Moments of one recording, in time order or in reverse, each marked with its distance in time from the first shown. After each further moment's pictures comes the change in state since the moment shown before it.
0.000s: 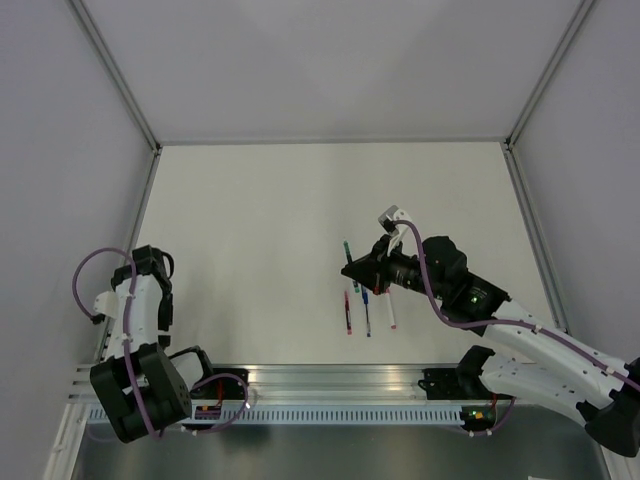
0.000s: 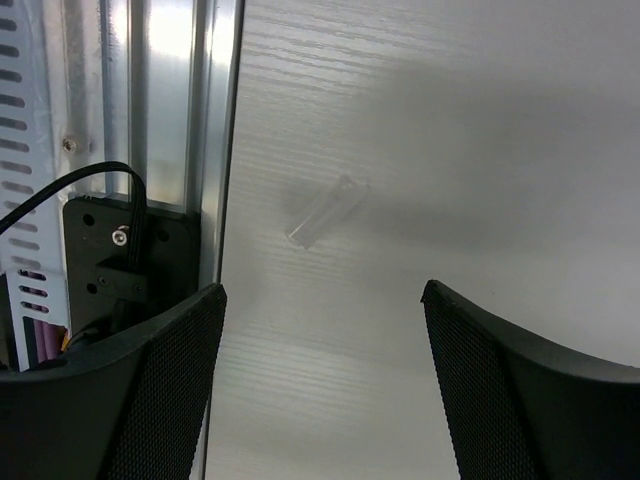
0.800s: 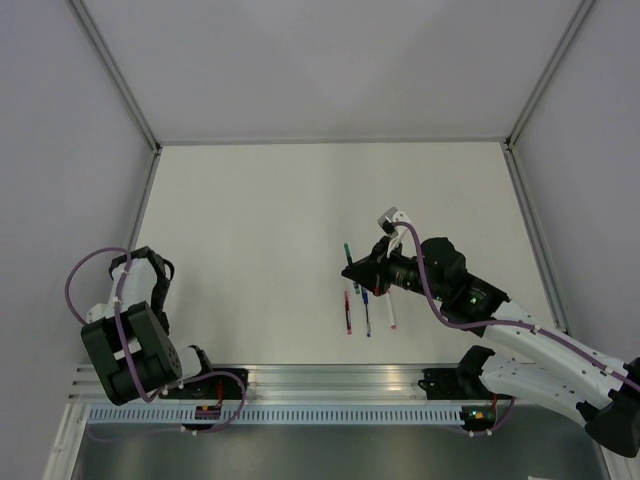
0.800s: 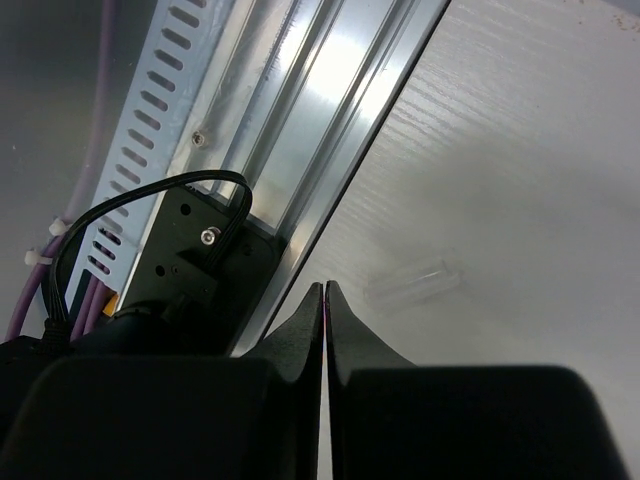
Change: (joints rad) left arm 0.061 0.193 0.027 -0.174 -0.119 -0.335; right arm 0.000 -0.009 -0.014 0.000 0.002 -0.006
